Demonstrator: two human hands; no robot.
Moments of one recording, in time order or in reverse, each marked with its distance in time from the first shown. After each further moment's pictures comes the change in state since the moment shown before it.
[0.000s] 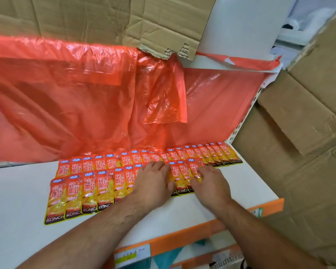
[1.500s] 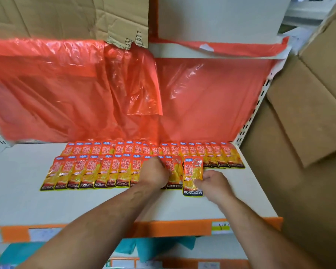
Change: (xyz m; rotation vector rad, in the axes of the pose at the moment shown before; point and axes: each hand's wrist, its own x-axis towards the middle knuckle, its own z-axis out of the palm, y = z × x) left_hand 0.043 0.084 0.031 -0.389 0.026 -0.738; right_hand 0.035 0.091 -0.010 0.630 -0.405 0.173
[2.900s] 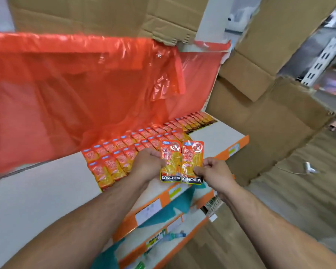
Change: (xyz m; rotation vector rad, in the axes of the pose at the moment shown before) left_hand -0.015 -0.190 -0.187 -0.573 -0.622 0.237; right_hand -0.226 -0.132 0.214 0.286 0.556 0.111
